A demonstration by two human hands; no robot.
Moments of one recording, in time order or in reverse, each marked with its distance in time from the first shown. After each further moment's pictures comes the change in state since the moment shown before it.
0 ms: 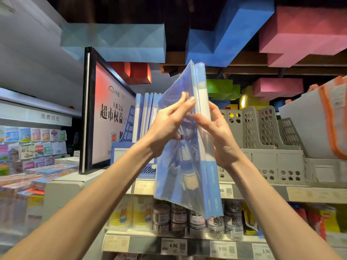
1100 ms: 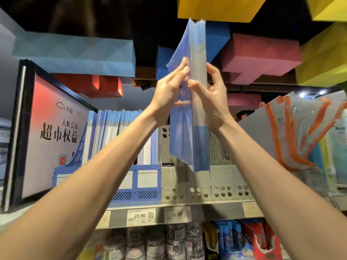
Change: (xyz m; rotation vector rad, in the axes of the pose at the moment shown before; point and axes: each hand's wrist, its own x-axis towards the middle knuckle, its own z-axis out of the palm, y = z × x) left_hand 0.108 0.068 0.104 -0.235 -0.059 0.318; right_hand 0.076 -0.101 -0.090 -0.456 0.264 -0.408
